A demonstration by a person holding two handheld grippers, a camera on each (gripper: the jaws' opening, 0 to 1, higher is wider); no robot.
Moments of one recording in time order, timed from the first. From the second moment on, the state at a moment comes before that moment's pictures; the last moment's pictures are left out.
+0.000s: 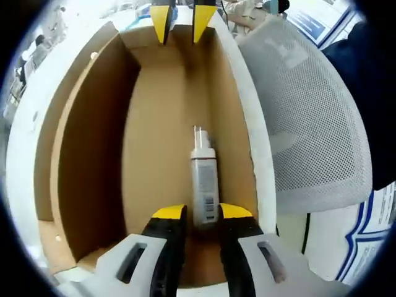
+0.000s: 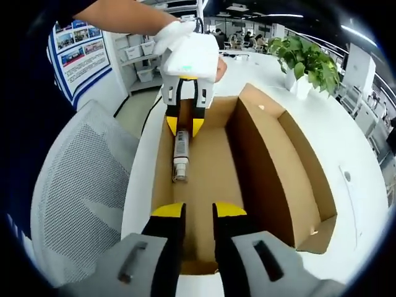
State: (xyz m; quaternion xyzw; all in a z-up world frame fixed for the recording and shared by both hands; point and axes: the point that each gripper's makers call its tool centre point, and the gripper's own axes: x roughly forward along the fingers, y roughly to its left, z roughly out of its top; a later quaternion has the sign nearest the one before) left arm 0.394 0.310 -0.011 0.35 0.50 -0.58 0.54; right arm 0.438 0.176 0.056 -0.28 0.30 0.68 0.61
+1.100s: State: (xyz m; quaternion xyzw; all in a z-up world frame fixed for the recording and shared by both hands) left arm 0.397 0.289 -0.036 0.36 0.45 -0.57 0.59; right arm 0.420 0.203 0.027 -0.25 0.31 0.69 0.60
